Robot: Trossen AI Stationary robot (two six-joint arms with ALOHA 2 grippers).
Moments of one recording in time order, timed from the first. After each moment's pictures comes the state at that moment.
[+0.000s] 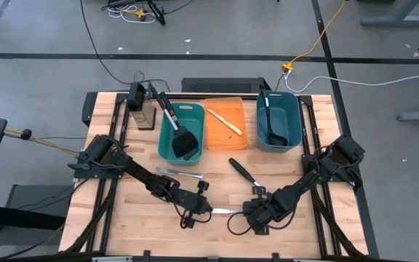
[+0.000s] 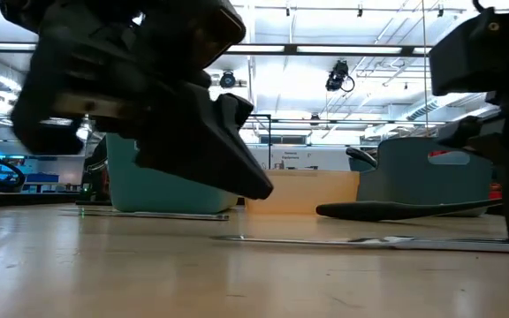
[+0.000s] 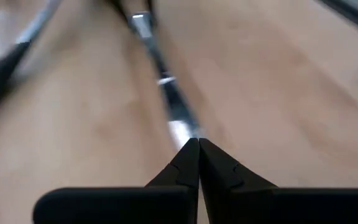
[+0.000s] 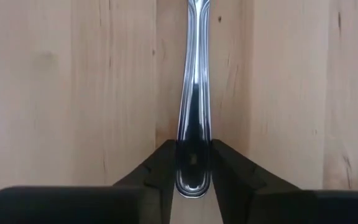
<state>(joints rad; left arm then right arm) -0.45 1.94 0.93 0.39 -0.15 0.08 0.64 1.84 0.97 -0.46 0.17 0.62</state>
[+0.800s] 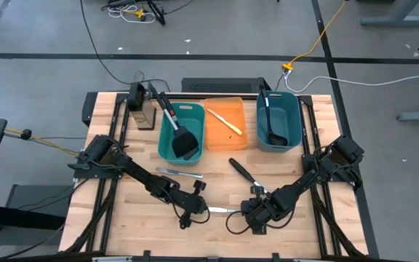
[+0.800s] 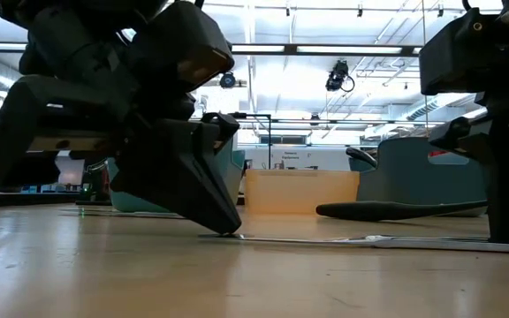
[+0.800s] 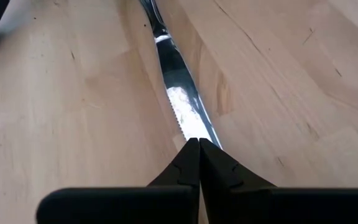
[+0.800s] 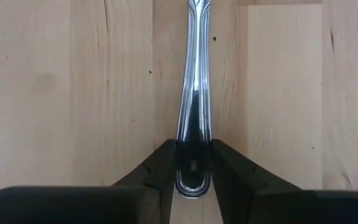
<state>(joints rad) -0.45 1.93 0.93 0.26 -0.19 0.06 0.63 1.85 0.96 -0.44 0.19 0.62</state>
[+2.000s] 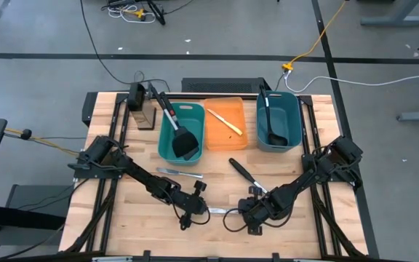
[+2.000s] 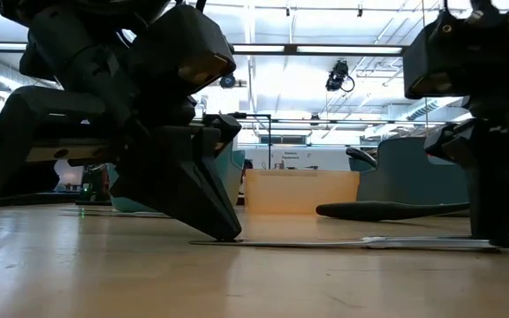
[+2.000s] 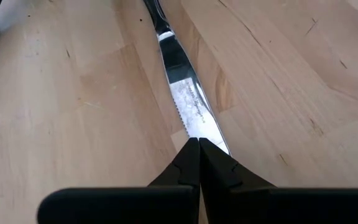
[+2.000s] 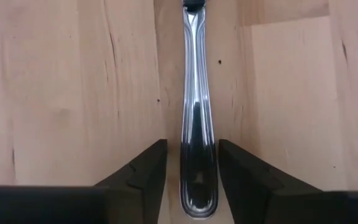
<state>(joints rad) -0.46 1.98 0.93 0.19 -0.19 0.06 0.62 1.85 0.96 -0.38 0.13 0.70</state>
